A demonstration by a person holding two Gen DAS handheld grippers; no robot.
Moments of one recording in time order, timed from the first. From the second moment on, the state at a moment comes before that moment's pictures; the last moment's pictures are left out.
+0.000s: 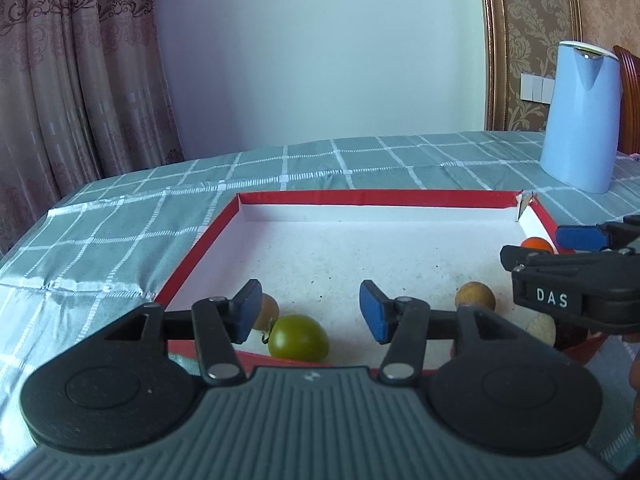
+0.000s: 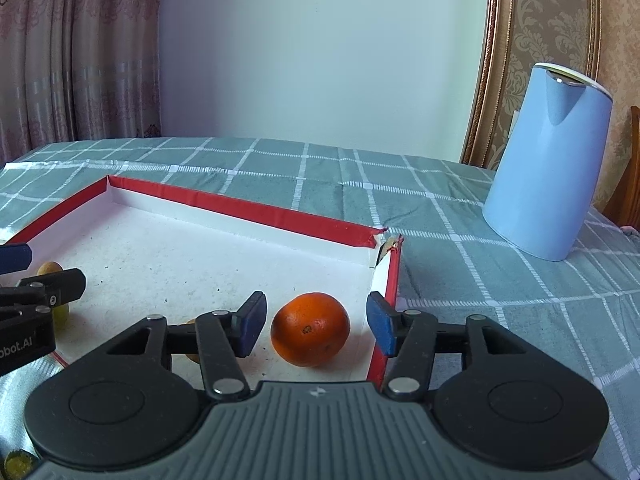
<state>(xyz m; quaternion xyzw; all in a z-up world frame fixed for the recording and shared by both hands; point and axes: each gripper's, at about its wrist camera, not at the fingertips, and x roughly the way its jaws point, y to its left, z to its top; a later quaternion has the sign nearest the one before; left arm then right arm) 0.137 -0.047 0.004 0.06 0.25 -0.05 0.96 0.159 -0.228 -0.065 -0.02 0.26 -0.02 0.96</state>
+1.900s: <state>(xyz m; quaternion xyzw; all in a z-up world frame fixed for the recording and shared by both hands) -0.028 -0.032 -0.031 0.15 0.23 -0.17 0.95 0.046 -0.248 -0.072 0.03 0.23 0.10 0.97</state>
